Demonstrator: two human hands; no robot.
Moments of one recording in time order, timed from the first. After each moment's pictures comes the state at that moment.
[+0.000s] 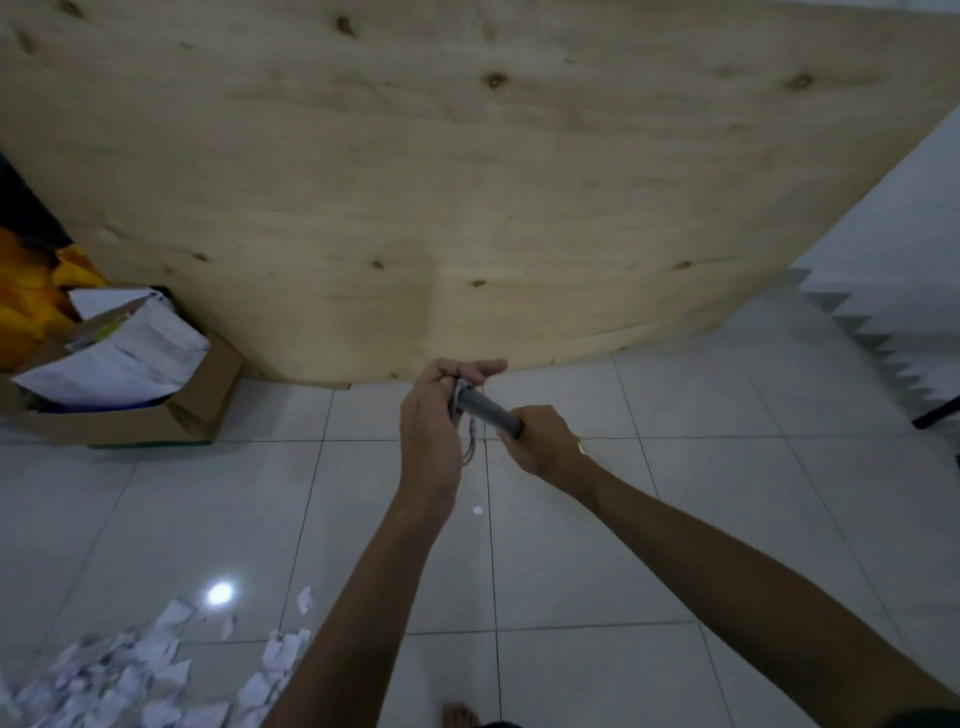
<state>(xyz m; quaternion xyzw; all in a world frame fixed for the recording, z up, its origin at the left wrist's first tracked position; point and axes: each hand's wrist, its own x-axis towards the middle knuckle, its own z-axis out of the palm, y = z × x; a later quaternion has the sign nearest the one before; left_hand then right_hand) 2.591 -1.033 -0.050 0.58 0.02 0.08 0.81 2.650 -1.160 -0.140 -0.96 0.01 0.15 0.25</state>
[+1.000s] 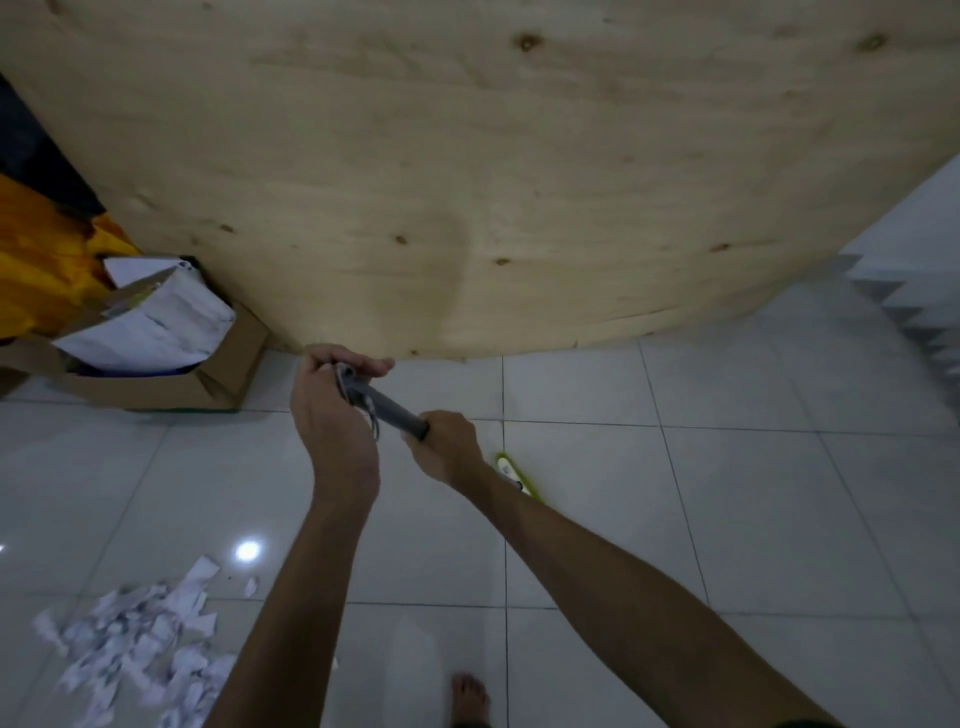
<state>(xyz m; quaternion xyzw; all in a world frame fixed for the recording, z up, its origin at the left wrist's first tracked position) 2.595 -0.974 -0.049 0.54 0.18 0.26 0.78 2.644 -1.053 -0.170 -0.92 -0.07 0.18 0.35</state>
